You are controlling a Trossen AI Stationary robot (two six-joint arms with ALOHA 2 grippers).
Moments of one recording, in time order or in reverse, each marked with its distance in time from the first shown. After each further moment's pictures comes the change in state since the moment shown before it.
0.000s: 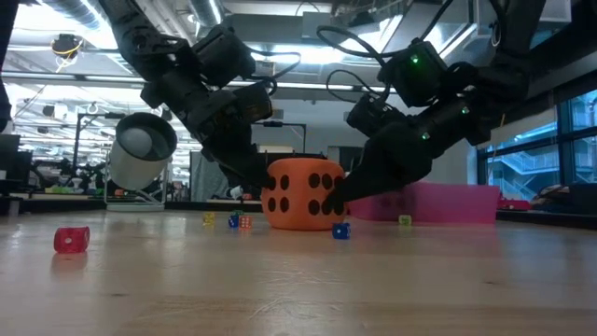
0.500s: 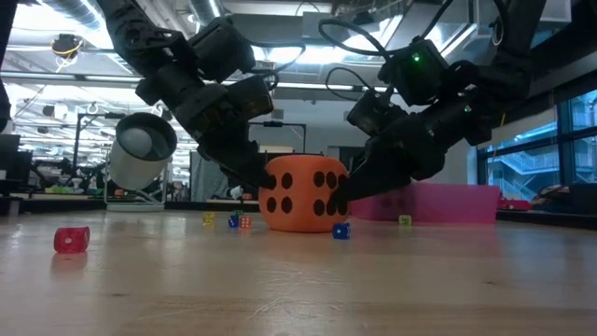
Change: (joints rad) left arm 0.000 0.002 0.000 0.004 -0.009 0.022; right arm -0.003 0.000 0.001 0.000 -0.068 -0.017
